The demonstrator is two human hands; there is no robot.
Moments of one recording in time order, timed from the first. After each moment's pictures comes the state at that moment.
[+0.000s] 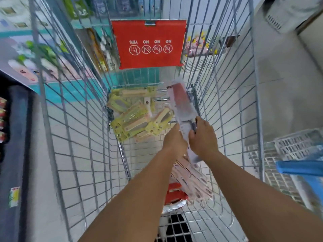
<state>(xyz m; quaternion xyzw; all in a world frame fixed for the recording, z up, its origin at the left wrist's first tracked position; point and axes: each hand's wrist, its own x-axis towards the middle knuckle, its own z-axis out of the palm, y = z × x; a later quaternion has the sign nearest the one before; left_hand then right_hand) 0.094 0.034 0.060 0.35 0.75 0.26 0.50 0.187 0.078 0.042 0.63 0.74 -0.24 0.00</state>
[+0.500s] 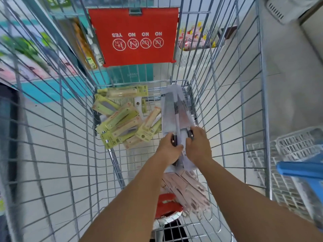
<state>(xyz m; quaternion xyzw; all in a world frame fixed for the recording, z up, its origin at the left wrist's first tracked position) 0.095 0.050 -0.004 0.27 0.73 0.22 0.58 0.199 0.092 -0.004 0.64 0.70 -0.31 -0.01</state>
